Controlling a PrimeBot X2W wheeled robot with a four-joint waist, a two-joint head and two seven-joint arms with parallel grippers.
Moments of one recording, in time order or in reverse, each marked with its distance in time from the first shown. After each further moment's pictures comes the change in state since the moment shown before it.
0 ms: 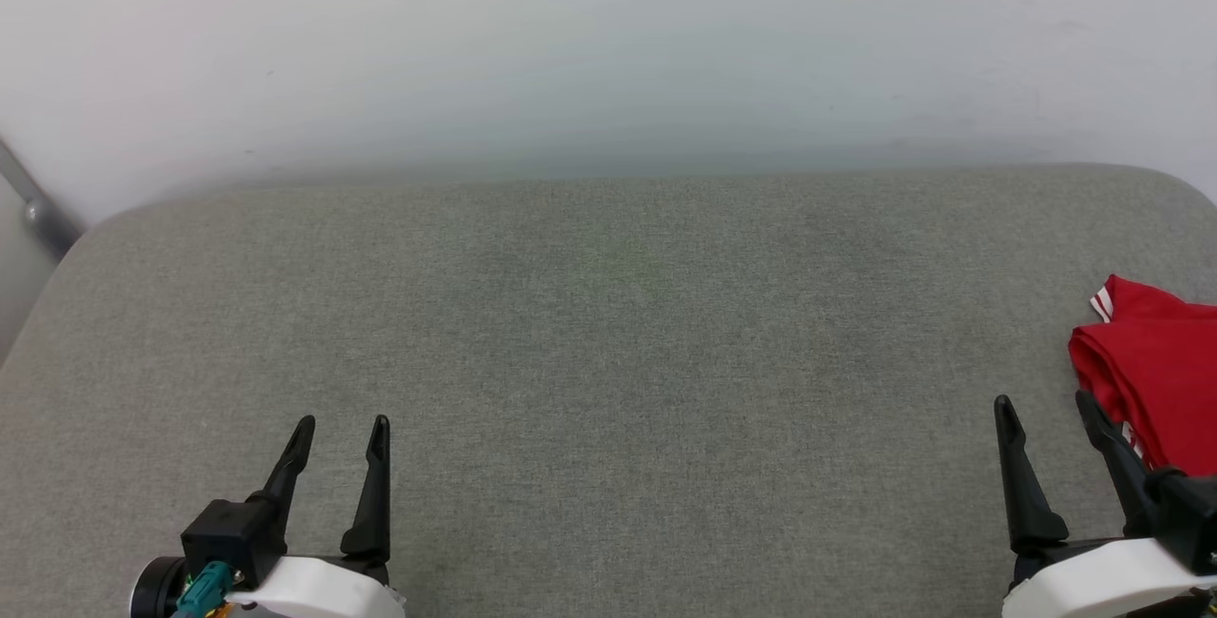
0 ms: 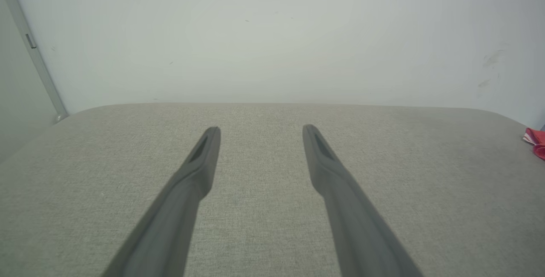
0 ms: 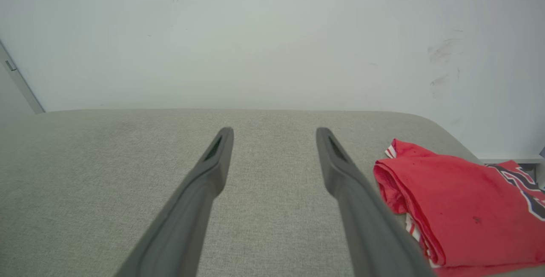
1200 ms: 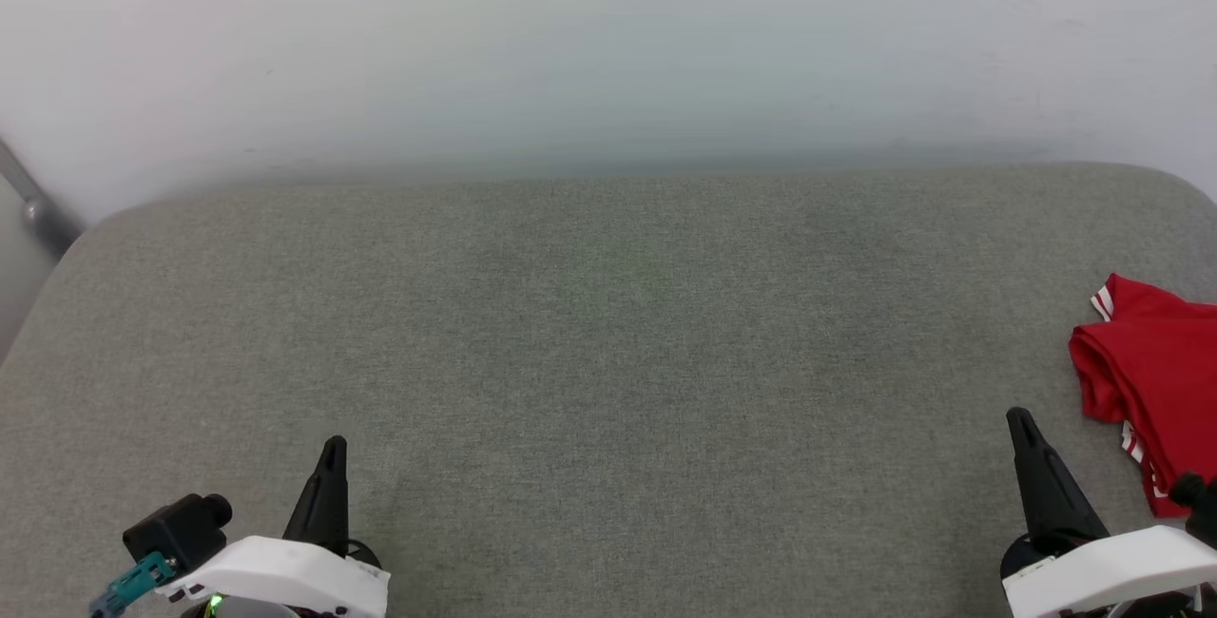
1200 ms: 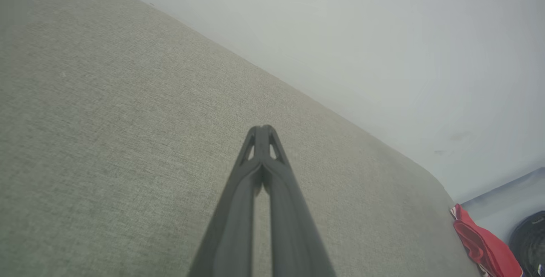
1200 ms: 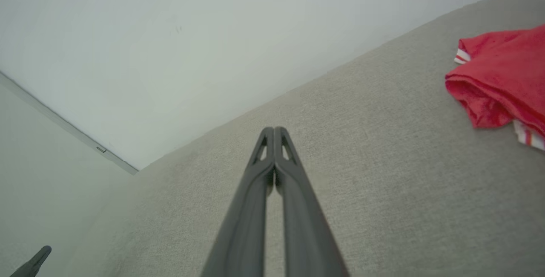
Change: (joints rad) left arm -0.012 -0.082 0.093 0.070 -0.400 -0.059 0.121; right arm -0.051 0.001 0.006 0.163 0.503 0.000 0.017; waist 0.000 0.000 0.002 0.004
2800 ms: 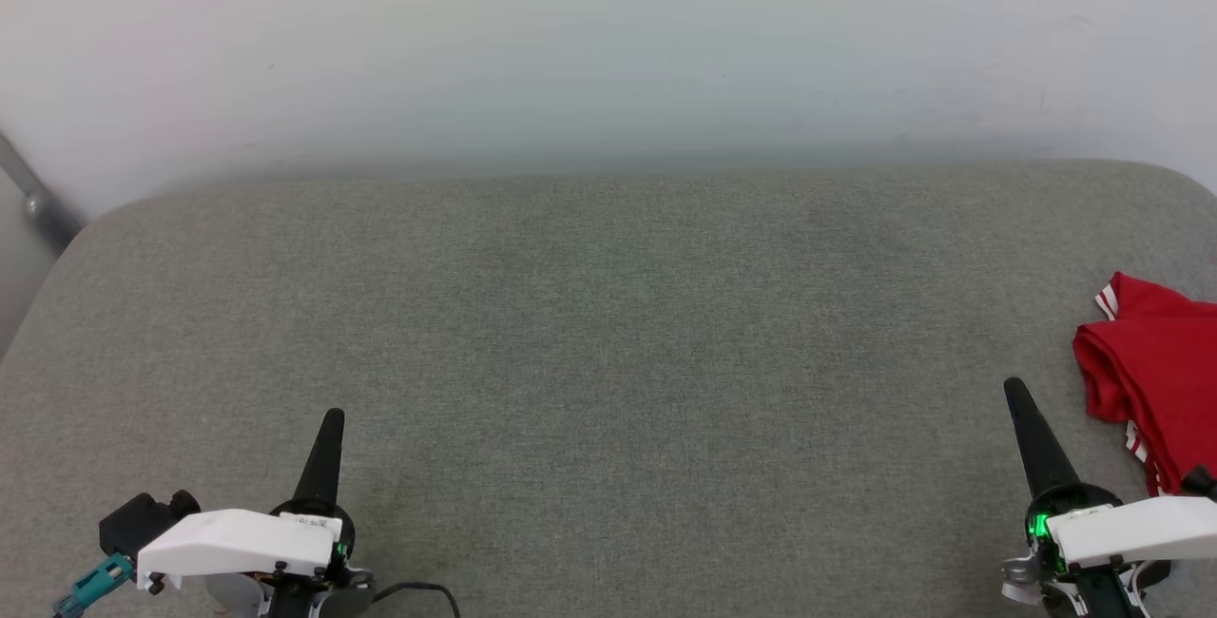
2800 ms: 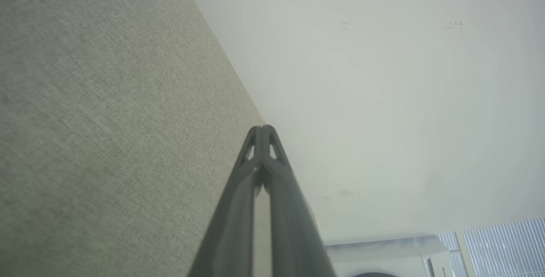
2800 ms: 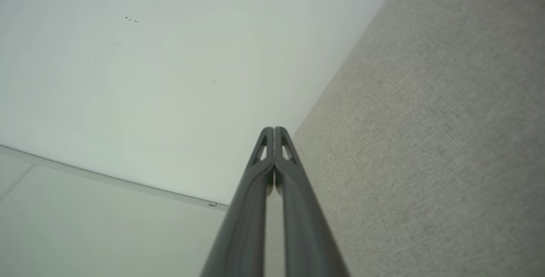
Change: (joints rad) left arm -0.064 -0.088 0.132 0.035 -0.482 -0.075 0.146; right arm -0.107 -0.002 -0.009 0.153 0.606 0.000 0.030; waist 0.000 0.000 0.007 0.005
